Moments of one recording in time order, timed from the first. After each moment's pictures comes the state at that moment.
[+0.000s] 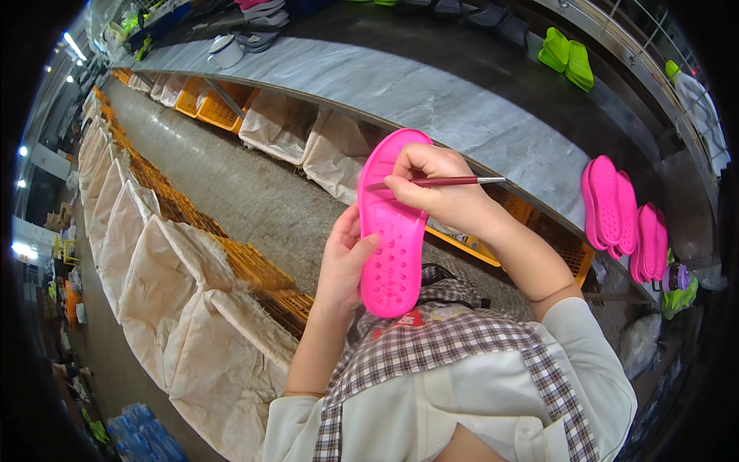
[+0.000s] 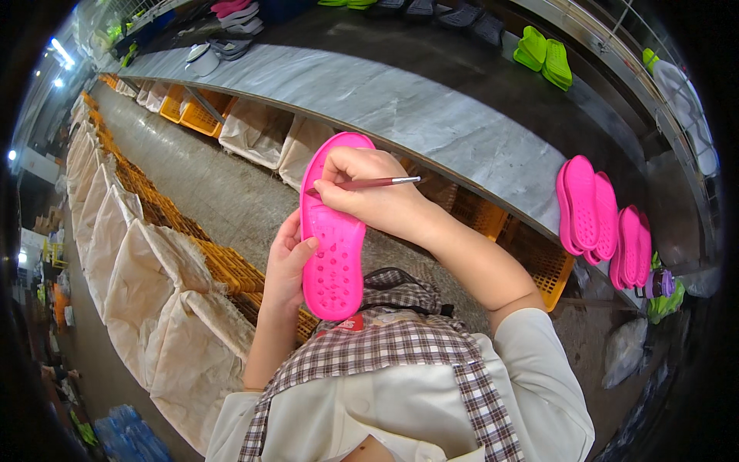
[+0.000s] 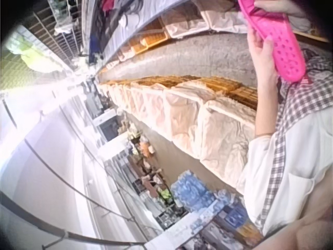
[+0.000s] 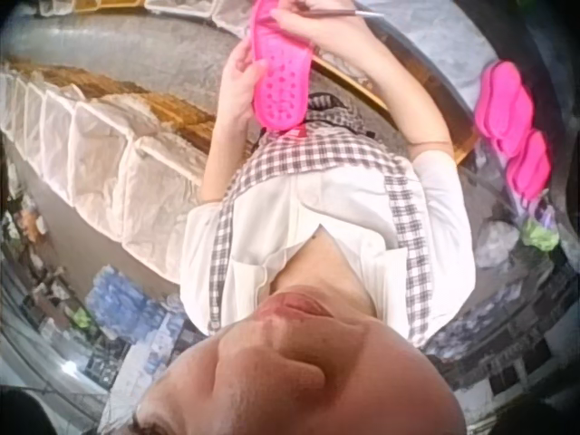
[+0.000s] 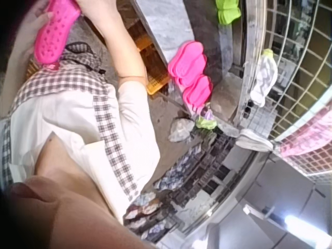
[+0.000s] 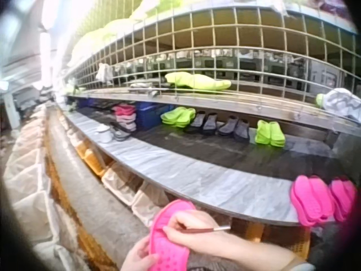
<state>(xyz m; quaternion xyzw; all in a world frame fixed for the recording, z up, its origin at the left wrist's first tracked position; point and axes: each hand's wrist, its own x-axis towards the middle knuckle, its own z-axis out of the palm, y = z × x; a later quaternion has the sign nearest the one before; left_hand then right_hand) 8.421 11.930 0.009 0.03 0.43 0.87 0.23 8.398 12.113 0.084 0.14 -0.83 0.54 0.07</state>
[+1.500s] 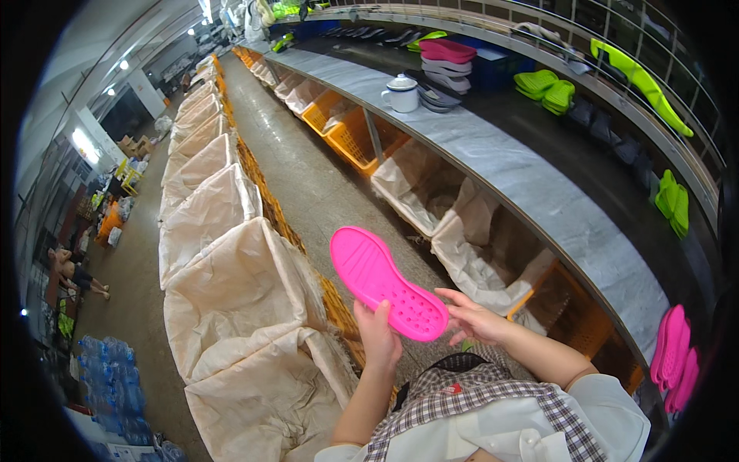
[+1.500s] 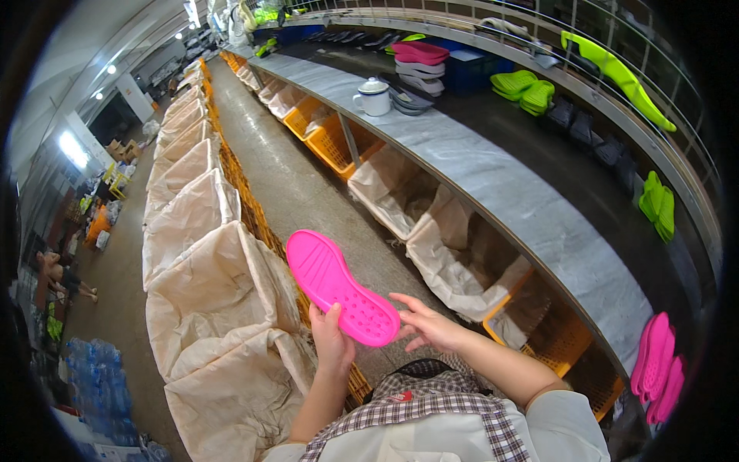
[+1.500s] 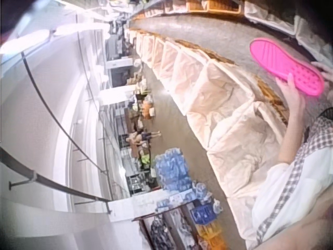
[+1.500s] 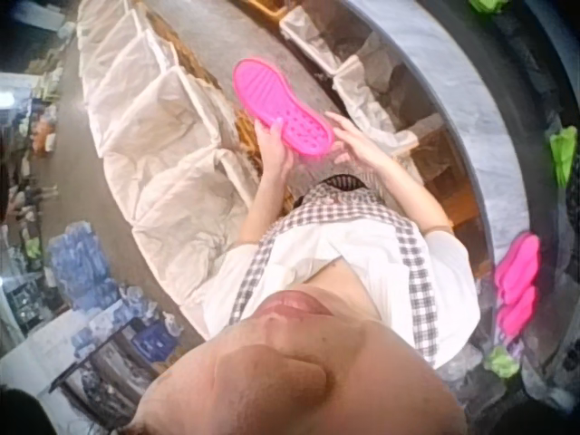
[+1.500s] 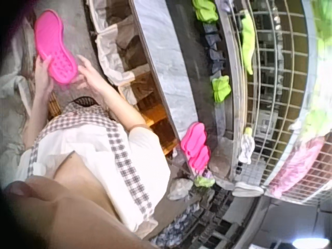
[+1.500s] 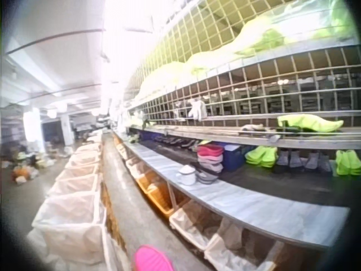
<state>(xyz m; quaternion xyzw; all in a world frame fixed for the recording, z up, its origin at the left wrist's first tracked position) 8.336 11.711 -0.033 -0.12 0.40 0.89 -0.17 8.304 11.906 -0.026 0.06 -0.52 0.73 -0.44</state>
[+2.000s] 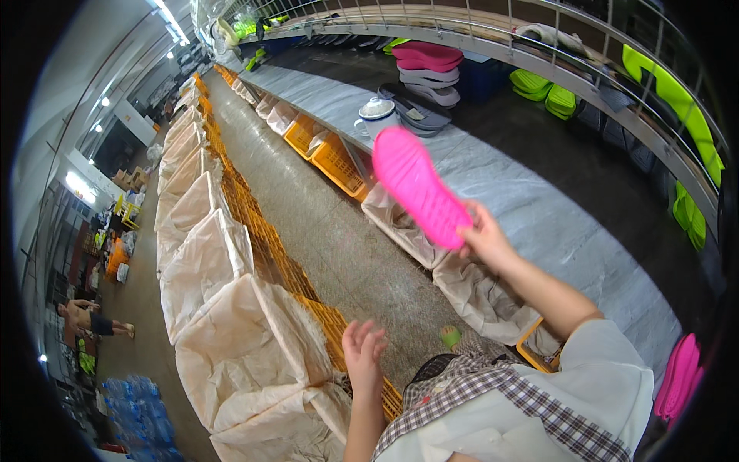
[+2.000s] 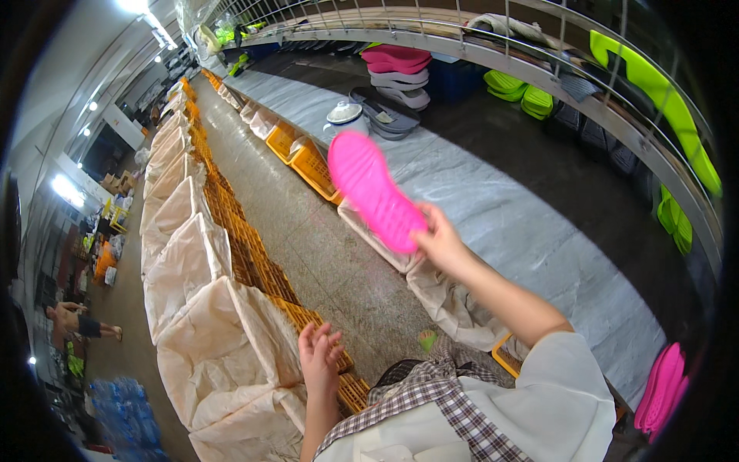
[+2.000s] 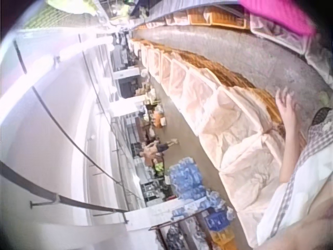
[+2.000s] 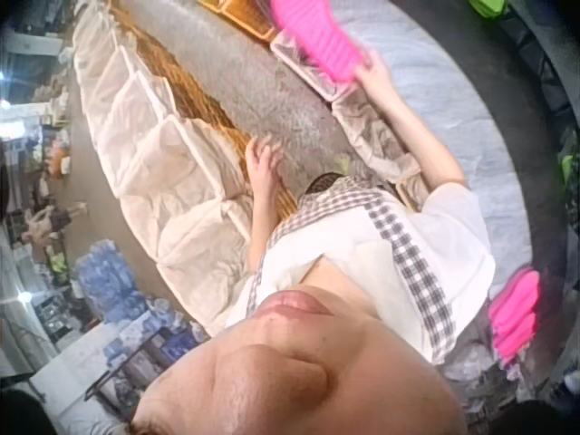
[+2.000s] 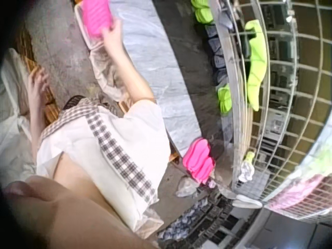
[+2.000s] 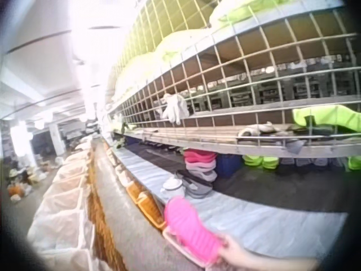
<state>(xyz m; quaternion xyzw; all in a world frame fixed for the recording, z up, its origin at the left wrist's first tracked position) 8.214 11.700 -0.043 -0.24 0.52 0.82 -0.10 8.022 11.942 -0.009 0.05 -0.64 0.76 -0.08</state>
